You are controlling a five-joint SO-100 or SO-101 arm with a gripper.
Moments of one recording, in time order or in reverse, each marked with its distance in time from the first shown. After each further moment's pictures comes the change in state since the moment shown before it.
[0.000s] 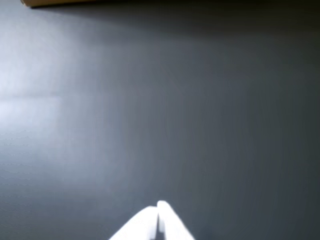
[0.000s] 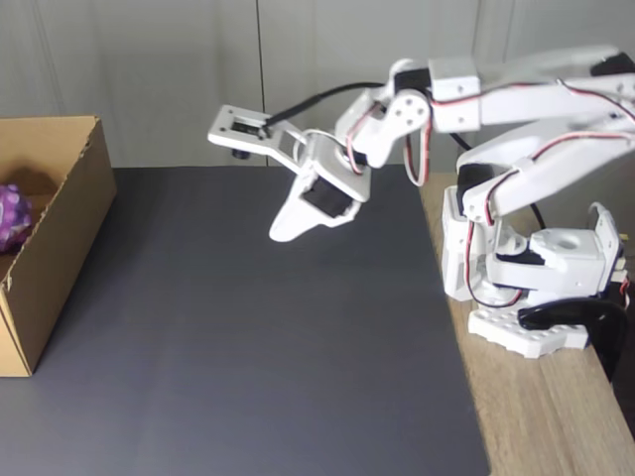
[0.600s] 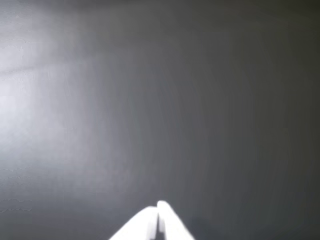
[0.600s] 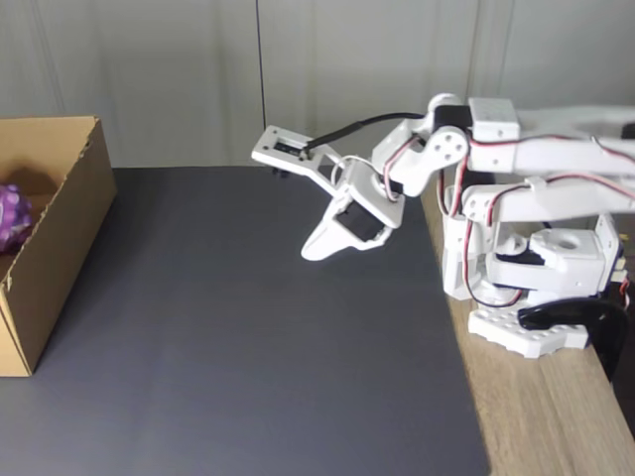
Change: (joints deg) arm 2.2 27.4 17.5 9.3 -4.7
